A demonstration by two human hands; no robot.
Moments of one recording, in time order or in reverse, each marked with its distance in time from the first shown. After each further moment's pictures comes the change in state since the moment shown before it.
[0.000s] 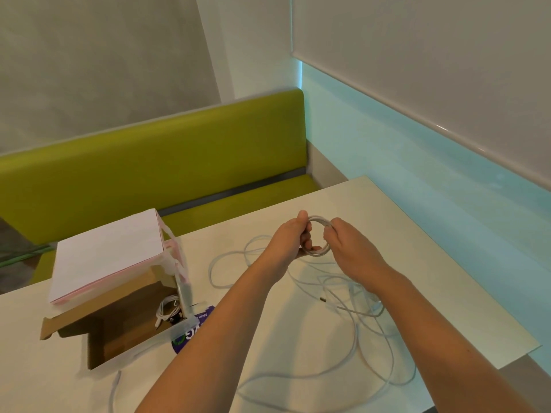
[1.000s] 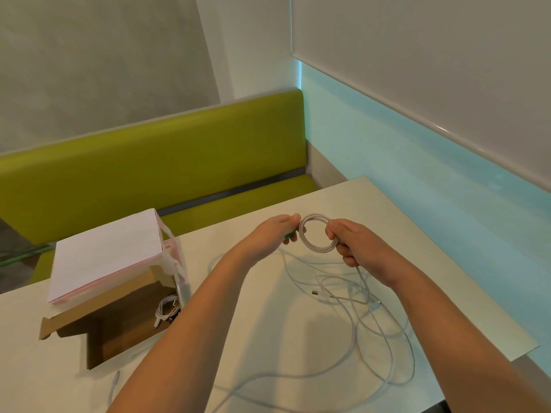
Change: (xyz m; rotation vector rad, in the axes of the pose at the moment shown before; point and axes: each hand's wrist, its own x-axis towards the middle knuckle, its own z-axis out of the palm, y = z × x) left_hand 0.001 0.018 -0.033 0.612 -0.045 0.087; right_hand 0.002 0.011 -0.022 0.610 -0.257 0.108
